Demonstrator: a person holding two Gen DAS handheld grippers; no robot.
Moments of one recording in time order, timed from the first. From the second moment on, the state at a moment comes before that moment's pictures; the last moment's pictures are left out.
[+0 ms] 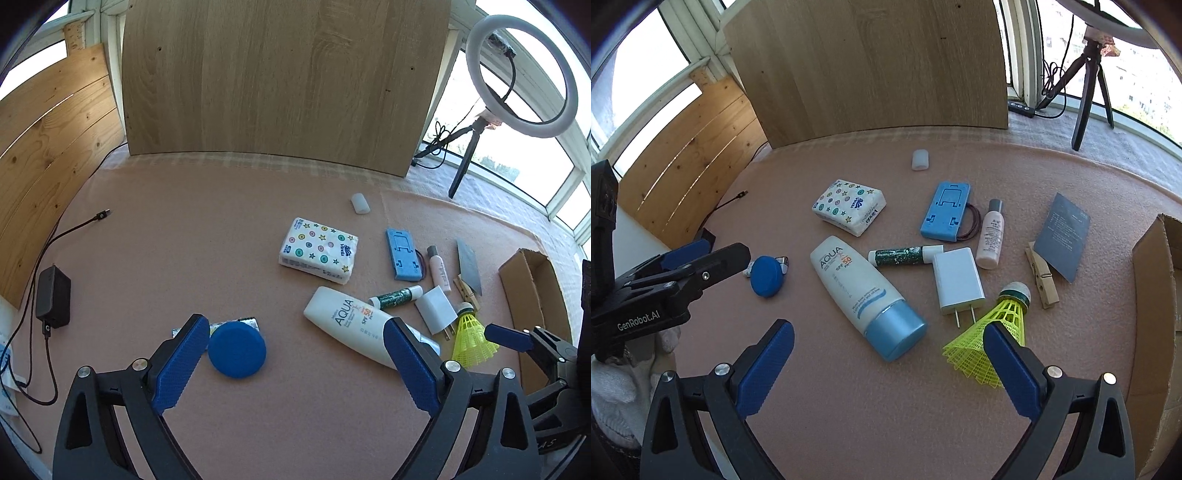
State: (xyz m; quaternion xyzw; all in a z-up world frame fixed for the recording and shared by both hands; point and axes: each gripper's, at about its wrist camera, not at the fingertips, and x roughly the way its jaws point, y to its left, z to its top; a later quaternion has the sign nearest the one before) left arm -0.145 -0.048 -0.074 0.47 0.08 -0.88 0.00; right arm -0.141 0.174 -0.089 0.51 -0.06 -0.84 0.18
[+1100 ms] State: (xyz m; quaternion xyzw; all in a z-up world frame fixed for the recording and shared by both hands) left arm -0.228 -0.023 -0.152 0.56 0.11 -0.82 -0.07; right arm -0.185 0.133 -0.144 0.57 -0.05 -0.78 0.24
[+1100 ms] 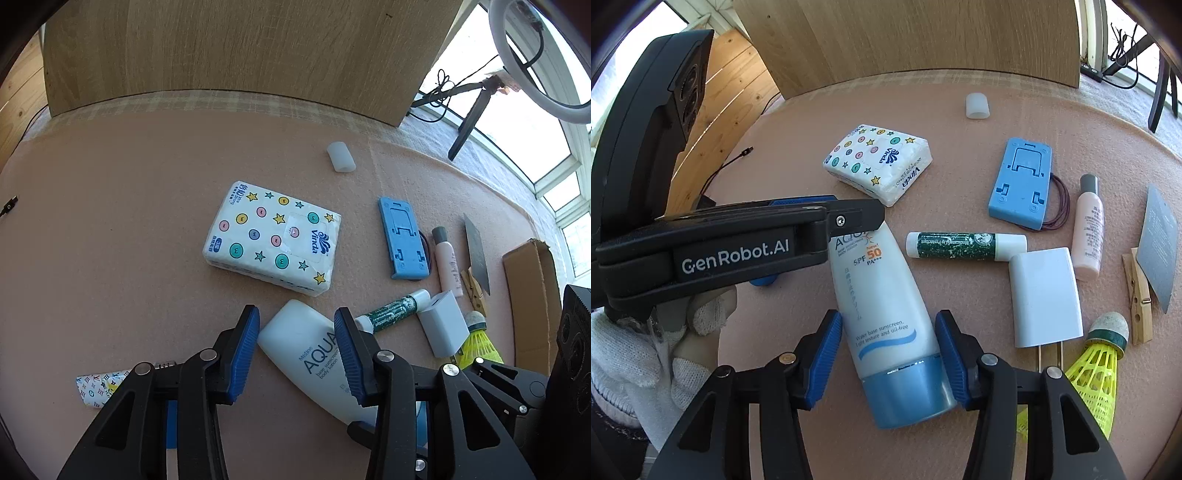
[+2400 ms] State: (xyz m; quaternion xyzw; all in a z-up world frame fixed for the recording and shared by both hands) left arm -0.085 -0.042 -0.126 0.53 0.11 -0.84 -0.09; right arm -0.080 0.223 -0.133 0.58 -0.17 -0.77 0.22
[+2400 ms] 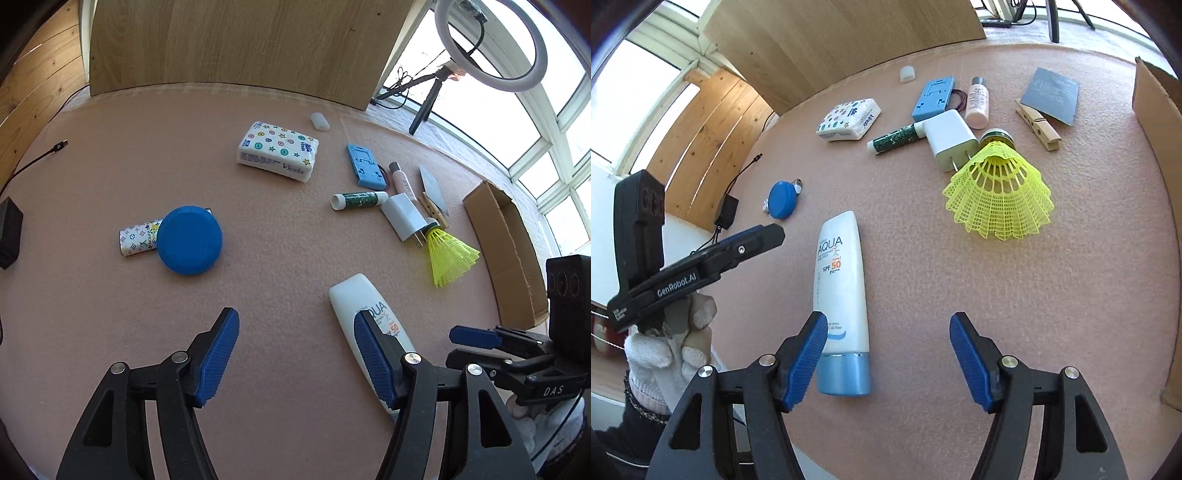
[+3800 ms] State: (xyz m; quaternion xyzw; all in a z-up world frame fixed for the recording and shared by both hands) left arm -0.070 0.055 -0.137 0.55 0.12 -0.80 -0.20; right arm -0.096 0.178 -0.130 0.60 -0.15 -0.73 0.28
